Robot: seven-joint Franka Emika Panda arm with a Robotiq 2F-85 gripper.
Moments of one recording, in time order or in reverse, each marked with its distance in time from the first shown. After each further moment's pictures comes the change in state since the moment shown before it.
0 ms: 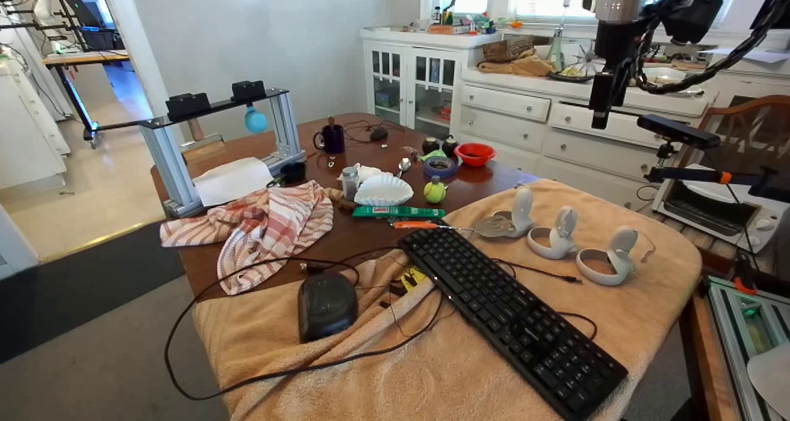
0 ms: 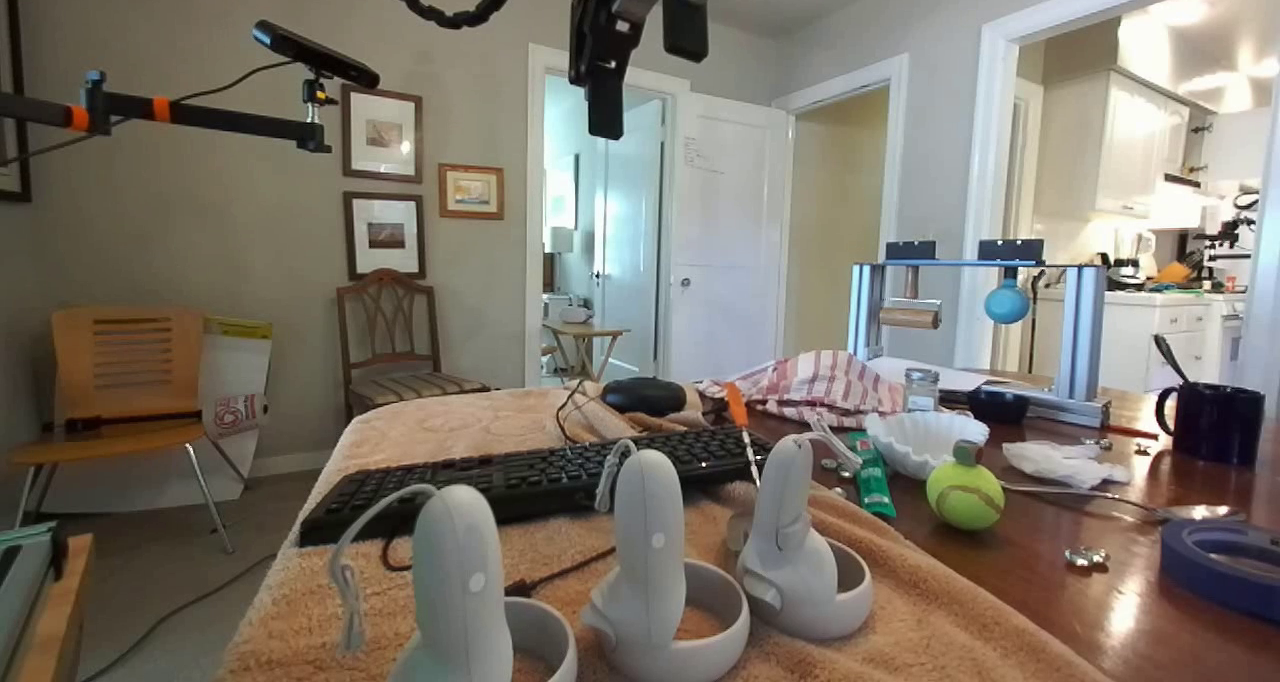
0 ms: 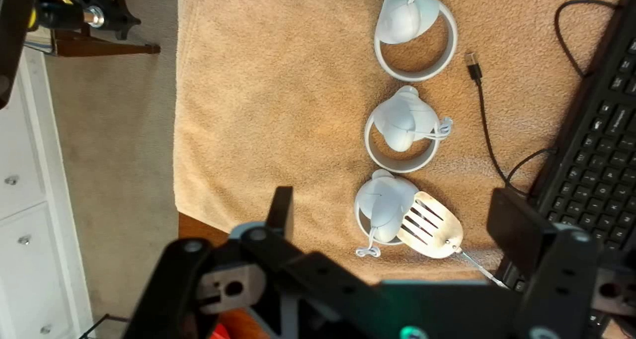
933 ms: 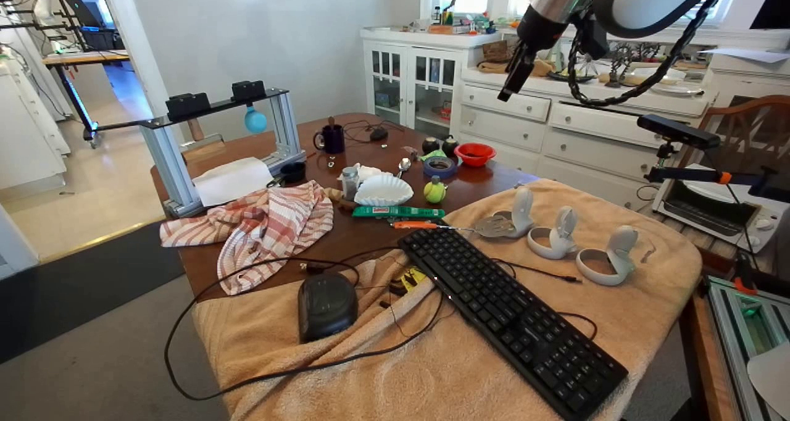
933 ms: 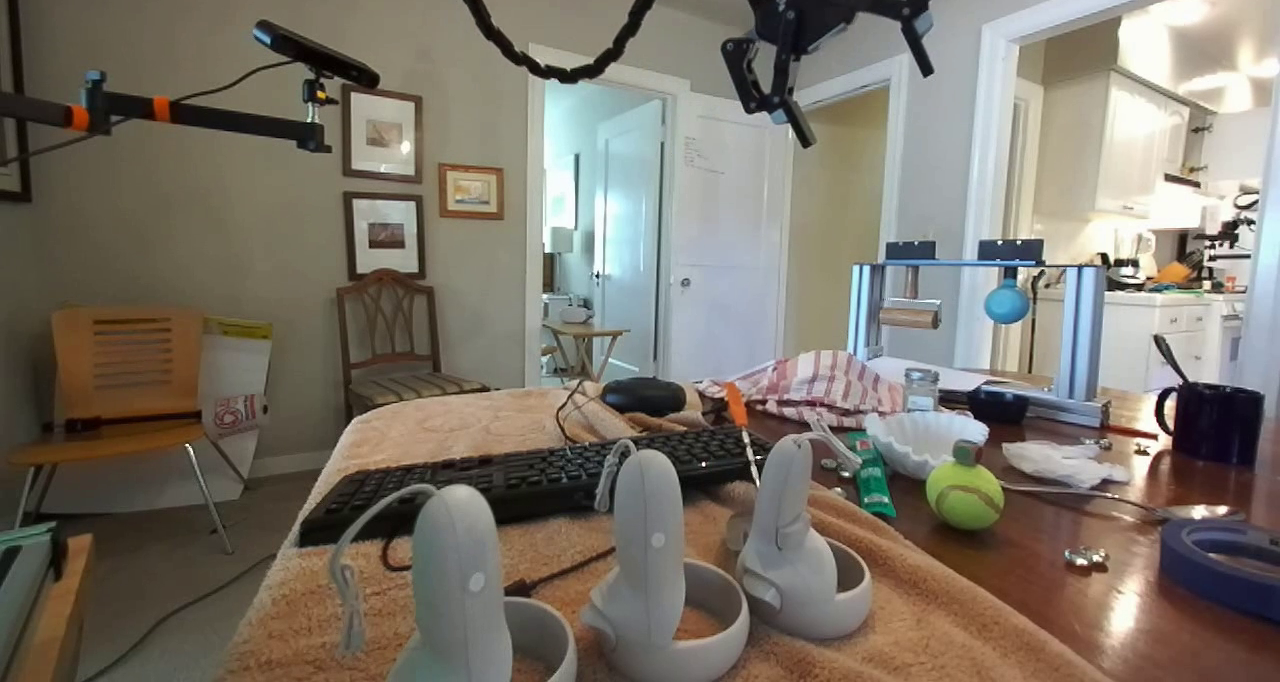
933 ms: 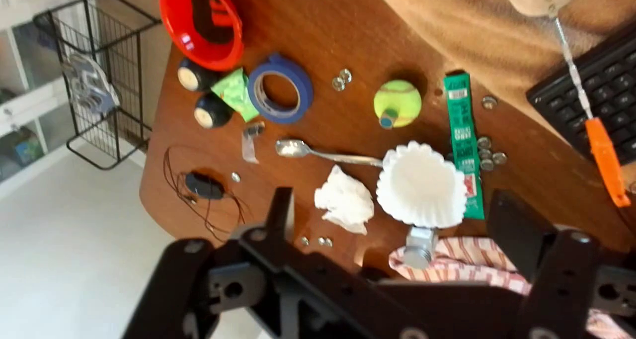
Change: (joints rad) arm 0.048 0.252 -0.056 0.108 -0.151 0.700 -0.278
